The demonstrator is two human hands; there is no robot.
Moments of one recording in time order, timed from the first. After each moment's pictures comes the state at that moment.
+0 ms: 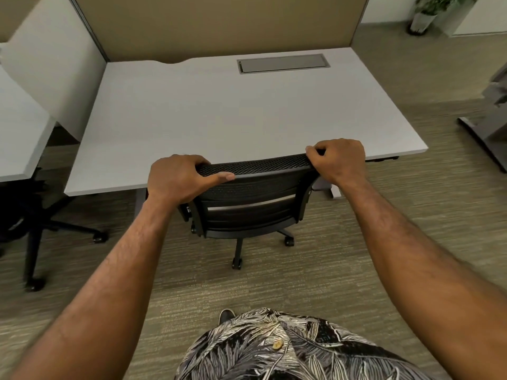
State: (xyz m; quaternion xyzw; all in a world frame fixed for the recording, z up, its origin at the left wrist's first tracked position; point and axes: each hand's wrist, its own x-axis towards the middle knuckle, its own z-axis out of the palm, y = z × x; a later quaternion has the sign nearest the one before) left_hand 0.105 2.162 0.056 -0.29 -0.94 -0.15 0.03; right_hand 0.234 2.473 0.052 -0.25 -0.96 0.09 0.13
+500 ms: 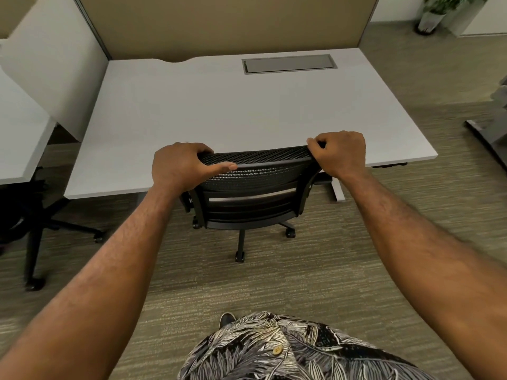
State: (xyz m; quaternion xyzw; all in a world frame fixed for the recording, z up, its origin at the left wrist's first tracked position) left_hand 0.053 2.179 0.052 -0.29 -0.94 -0.18 0.05; right_hand 0.184 2.493 0.043 -0.23 -0.96 0.10 0.15
